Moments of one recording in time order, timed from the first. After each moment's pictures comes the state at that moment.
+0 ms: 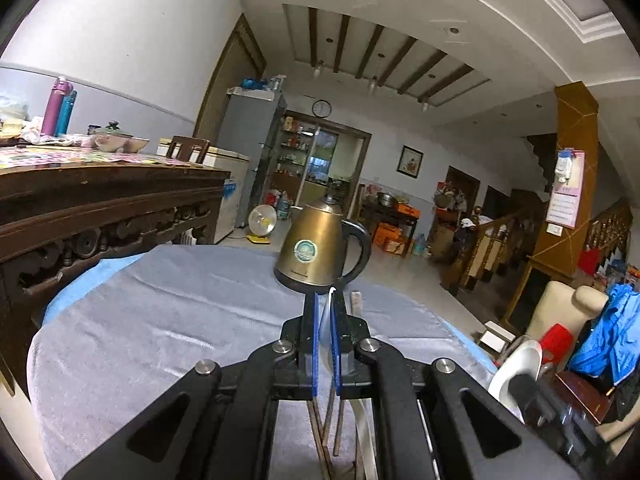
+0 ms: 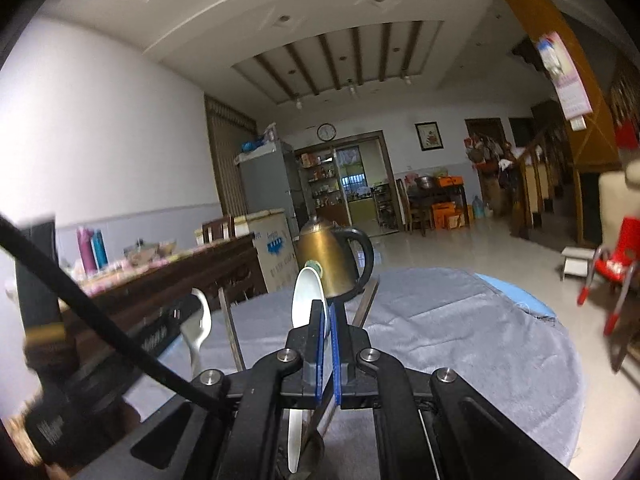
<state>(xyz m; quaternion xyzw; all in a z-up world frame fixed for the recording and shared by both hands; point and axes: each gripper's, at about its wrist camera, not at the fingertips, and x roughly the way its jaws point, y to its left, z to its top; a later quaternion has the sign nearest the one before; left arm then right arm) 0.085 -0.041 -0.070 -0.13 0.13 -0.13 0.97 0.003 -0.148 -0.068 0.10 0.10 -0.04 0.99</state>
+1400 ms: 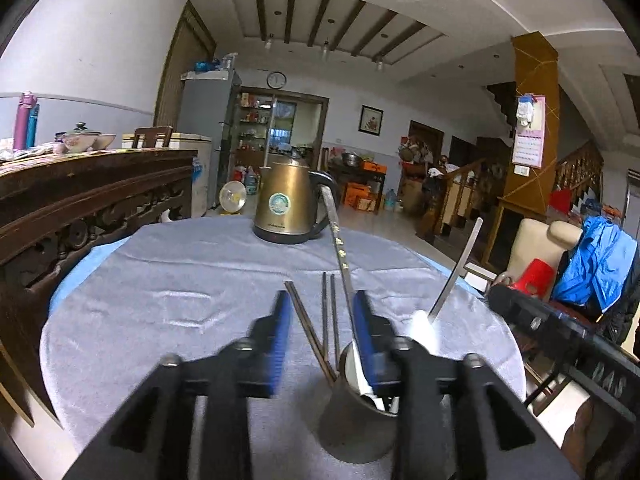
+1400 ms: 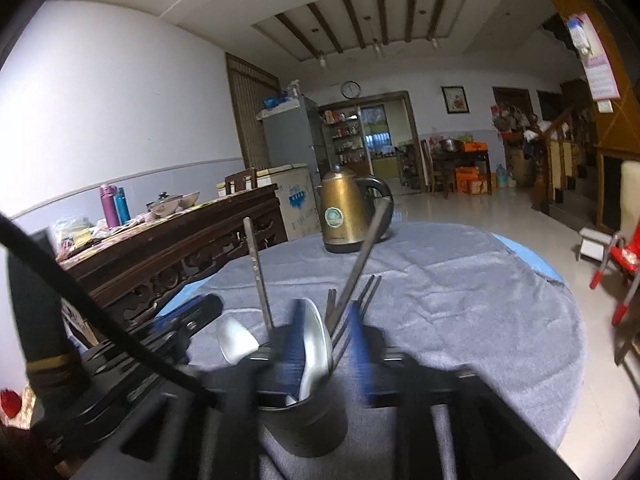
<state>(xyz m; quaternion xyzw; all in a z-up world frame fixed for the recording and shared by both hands) 0.010 -0.035 -0.099 -0.06 0.17 -0.20 0.96 -0.011 -0.157 -0.087 0.11 0.18 0.02 0.98</state>
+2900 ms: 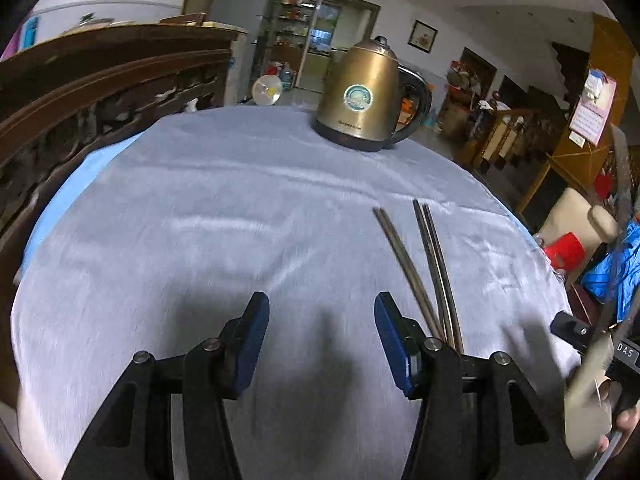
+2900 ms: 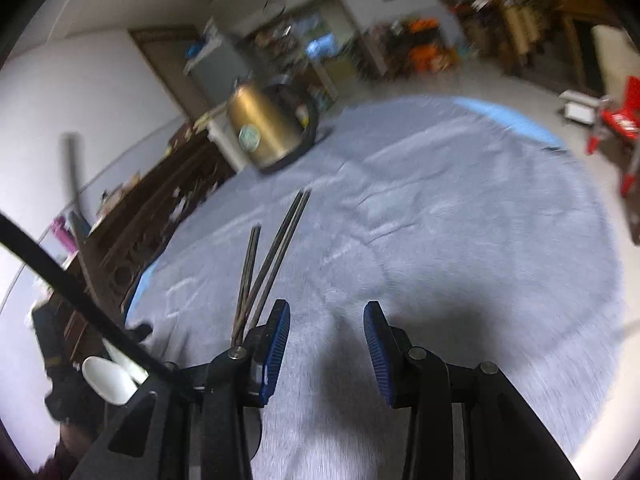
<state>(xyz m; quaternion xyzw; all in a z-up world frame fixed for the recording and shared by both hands) 0.181 0.003 -0.164 -0.07 0.37 -0.17 0.91 0.090 -0.270 -0.170 0.26 0.36 0.02 0.90</state>
